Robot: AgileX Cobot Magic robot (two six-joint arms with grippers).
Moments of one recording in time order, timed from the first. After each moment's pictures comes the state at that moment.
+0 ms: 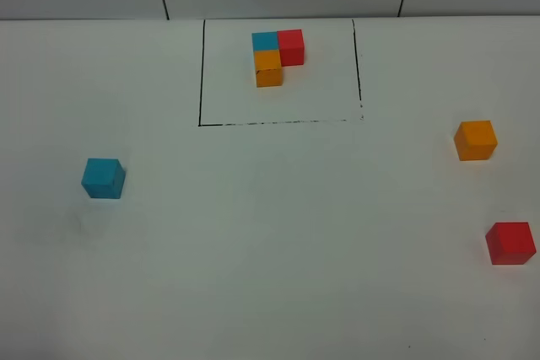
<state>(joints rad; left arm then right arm) -0.02 -0.01 -0.51 -0.05 1.06 0.10 -0.02 0.01 -0.50 0.11 1.07 -0.16</state>
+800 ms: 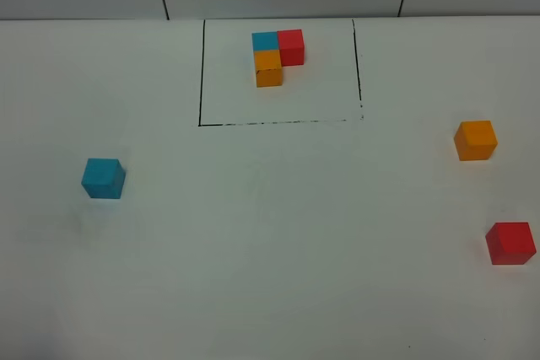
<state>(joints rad) -0.02 0.04 -0.53 -0.01 1.05 0.11 -0.02 0.01 -0.50 0.11 1.07 -0.16</state>
